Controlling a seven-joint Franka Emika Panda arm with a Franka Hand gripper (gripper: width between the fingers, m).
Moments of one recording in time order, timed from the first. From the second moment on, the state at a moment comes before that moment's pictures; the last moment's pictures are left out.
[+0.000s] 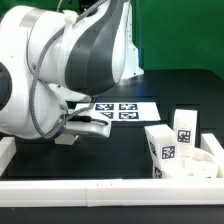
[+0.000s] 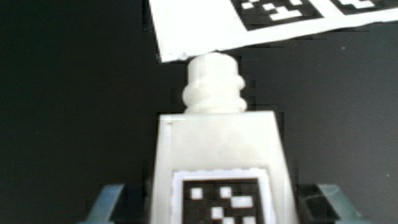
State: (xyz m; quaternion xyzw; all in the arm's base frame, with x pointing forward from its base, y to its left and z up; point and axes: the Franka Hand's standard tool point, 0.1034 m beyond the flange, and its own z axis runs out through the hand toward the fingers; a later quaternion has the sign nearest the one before) arm 0.462 -0.115 0.018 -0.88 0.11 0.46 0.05
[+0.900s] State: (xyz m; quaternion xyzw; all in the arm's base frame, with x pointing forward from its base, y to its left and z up) arm 0.529 -0.071 0.110 -0.99 0.07 0.15 0.02
